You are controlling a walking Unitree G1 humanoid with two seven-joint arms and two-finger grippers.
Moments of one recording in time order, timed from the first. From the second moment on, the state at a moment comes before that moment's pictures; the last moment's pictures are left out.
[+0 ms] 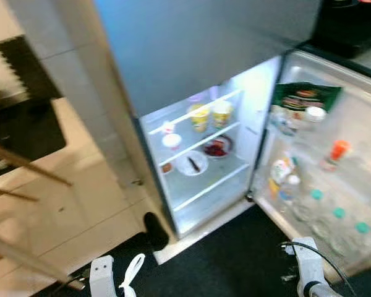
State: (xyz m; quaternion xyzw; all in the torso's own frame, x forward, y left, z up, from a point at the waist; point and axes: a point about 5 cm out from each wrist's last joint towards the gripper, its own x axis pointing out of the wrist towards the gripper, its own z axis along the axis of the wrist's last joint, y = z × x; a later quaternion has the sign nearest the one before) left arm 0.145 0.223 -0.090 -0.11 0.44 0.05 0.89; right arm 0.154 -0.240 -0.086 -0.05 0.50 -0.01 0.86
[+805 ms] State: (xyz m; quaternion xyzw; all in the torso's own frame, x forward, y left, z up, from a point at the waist) left arm 0.127 0.218 -0.098 -0.13 0.47 0.05 0.87; right arm 0.163 -0.246 -0.081 -0.07 0.49 -0.02 0.87
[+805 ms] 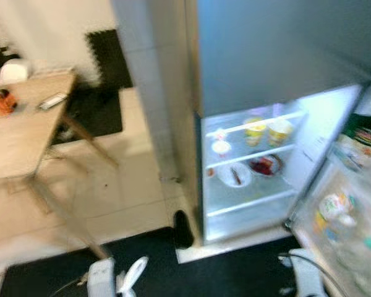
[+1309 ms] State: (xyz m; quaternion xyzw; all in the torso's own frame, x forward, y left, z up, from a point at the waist) left arm 0.135 0.218 -0.095 -0.14 0.46 0.04 0.88; right arm 0.158 -0.247 -0.083 -0.06 0.50 -0.02 0.87
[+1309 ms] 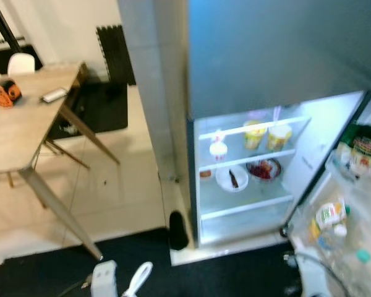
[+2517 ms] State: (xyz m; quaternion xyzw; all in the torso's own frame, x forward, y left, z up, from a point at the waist) left arm 0.127 0.207 -0.100 -0.15 0.47 0.04 0.87; right arm 0.224 -0.300 -0.024 -0.08 0.37 -0.07 0.92
